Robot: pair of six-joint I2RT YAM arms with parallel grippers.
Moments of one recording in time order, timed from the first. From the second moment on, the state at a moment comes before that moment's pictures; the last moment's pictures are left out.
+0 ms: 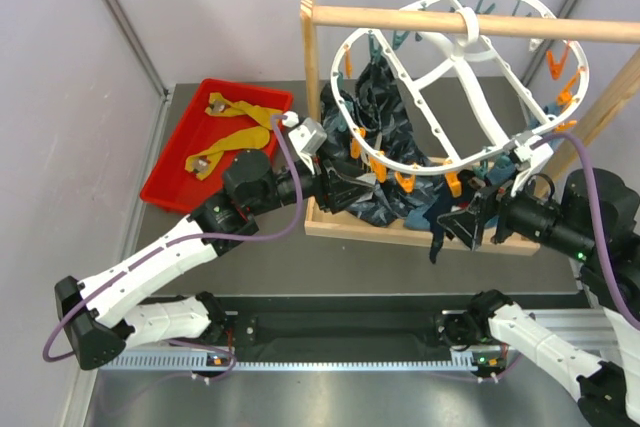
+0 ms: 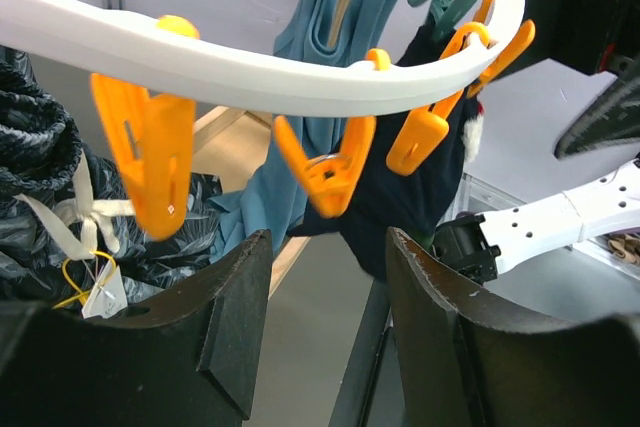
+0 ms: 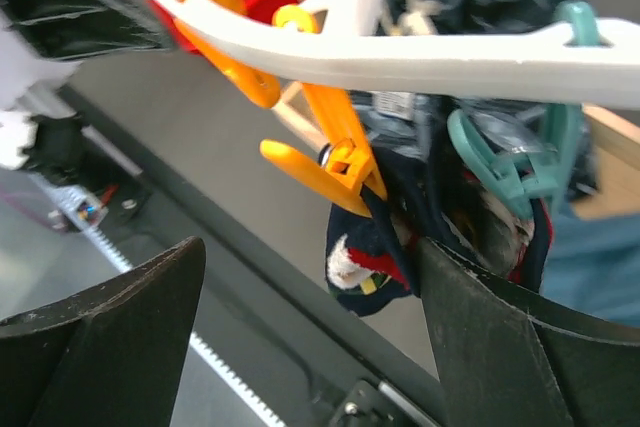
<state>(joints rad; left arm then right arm) -0.89 1.08 1.04 0.10 0.33 -0.34 0.51 0.72 1.47 -1.14 -0.27 0.16</state>
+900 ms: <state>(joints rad) -0.89 1.09 1.04 0.13 0.39 -0.38 0.51 0.67 1.48 -0.93 -0.36 0.17</state>
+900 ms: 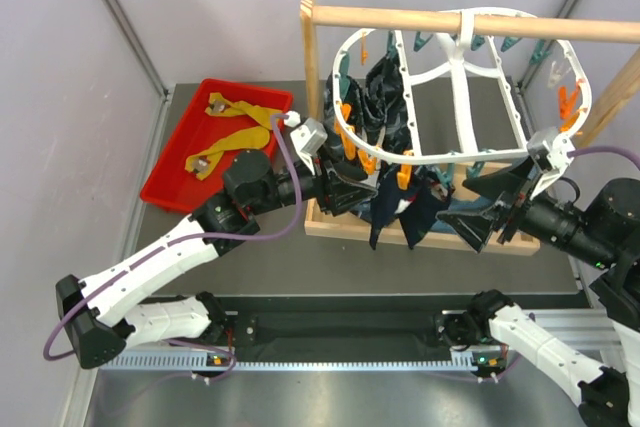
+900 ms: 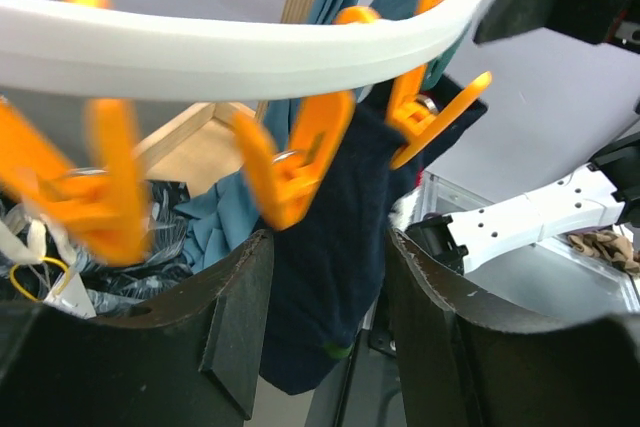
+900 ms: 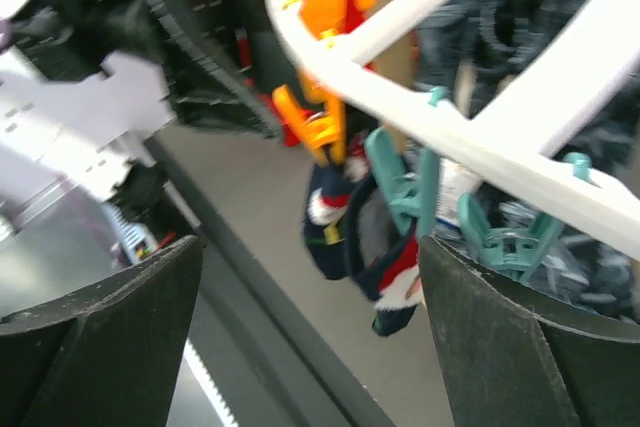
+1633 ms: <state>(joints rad) -0.99 1.19 1.09 0.11 0.27 -0.33 0.51 0.65 1.19 -0.64 -0.77 0.32</state>
